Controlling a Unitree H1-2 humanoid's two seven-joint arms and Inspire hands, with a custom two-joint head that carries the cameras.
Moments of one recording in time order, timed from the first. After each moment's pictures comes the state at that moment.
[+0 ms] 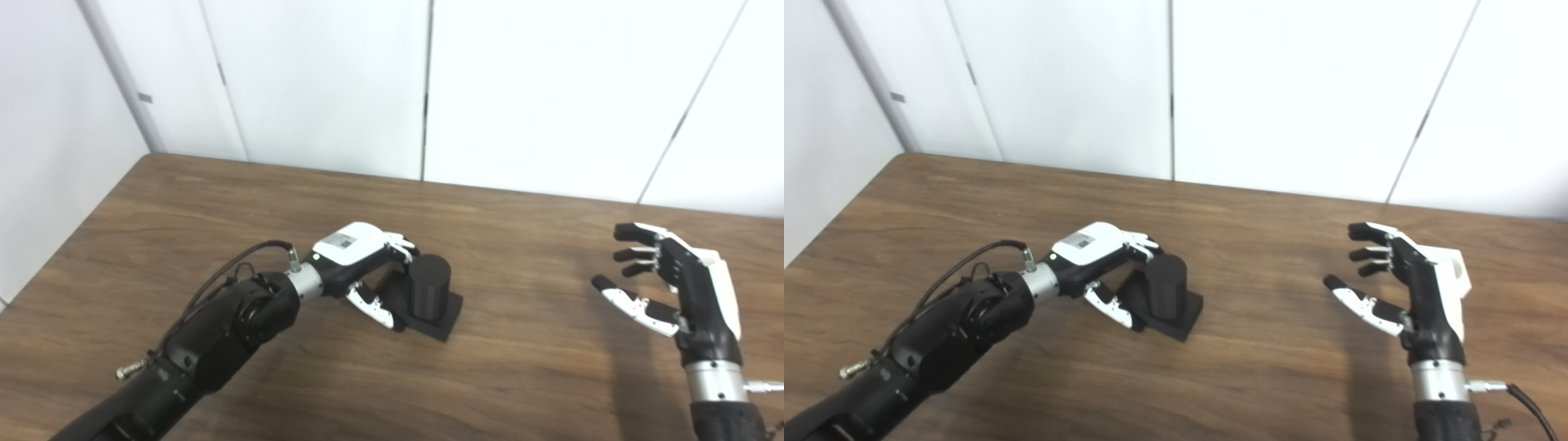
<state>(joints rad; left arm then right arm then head) -0.47 0.49 -0.55 0.25 0.59 -0.28 -0.18 -0.08 -0.18 -0.05 -0.15 -0.27 -0.09 -0.05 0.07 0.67</state>
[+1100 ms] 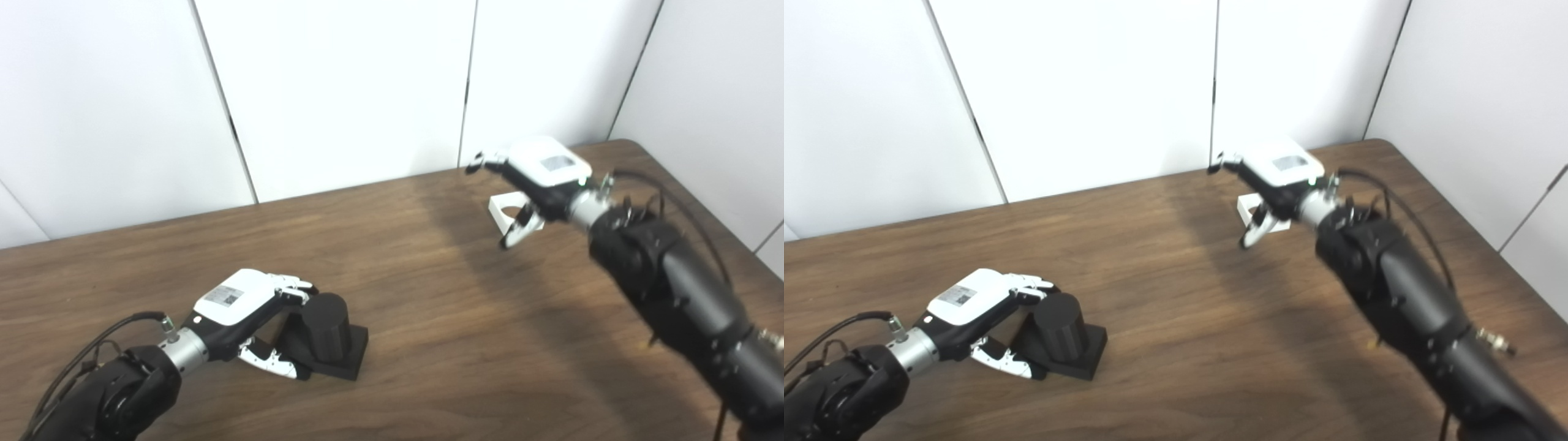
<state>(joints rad) -0.51 0.51 -0.64 0.26 0.62 -0.39 -0.18 -0.38 -0.66 0.13 -0.23 -0.91 0.22 0.47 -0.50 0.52</state>
